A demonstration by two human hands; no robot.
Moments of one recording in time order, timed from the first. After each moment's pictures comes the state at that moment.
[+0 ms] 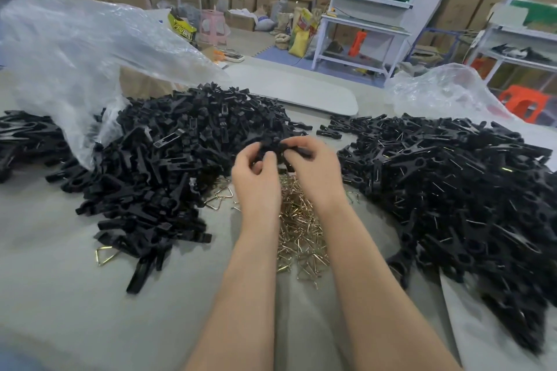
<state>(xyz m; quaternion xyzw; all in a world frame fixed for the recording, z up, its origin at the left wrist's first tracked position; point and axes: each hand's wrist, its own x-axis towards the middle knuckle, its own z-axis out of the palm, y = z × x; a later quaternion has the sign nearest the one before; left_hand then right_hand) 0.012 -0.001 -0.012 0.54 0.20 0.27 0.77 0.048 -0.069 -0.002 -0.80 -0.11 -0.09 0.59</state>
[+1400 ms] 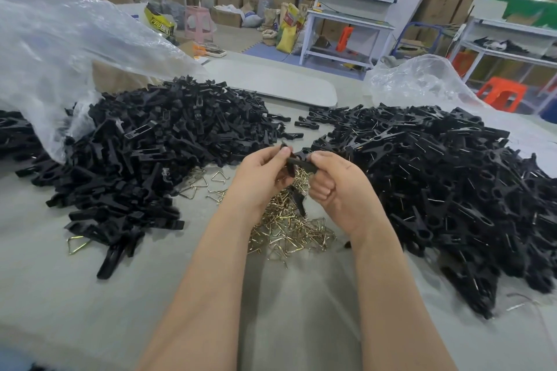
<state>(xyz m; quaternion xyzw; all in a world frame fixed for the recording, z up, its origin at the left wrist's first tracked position) 0.007 -0.017 -0.012 0.56 0.04 0.03 0.83 0.012 -0.150 -0.001 -0.58 -0.08 0.10 0.81</state>
